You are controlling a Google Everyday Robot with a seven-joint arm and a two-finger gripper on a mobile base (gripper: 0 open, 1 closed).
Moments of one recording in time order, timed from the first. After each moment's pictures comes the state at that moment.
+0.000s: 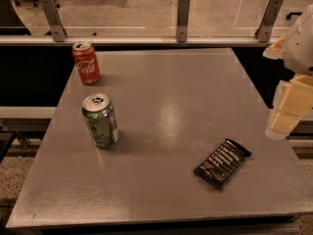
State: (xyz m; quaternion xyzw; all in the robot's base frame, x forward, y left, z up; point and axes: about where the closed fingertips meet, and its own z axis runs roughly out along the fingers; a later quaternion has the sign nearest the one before) arm 0.438 -0.217 0.976 -0.60 0.78 -0.03 0.16
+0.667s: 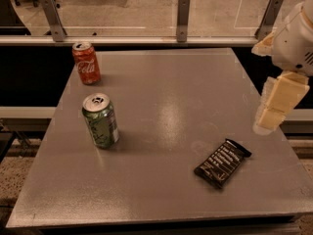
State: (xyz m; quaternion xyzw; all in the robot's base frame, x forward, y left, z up) arm 0.450 -0.199 0.976 -0.61 0.77 -0.02 0.18
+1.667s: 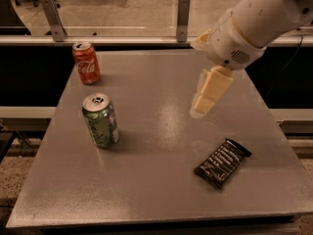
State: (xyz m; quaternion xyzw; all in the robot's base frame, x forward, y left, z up) arm 0.512 -0.092 0.958 -0.66 0.69 0.06 0.28
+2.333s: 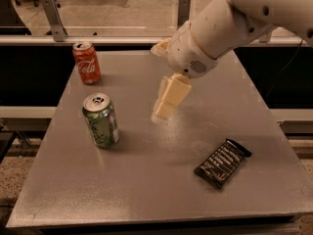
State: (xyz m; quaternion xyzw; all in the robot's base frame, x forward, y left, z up) arm 0.515 -0.007 0.941 -0.69 0.63 0.13 0.32
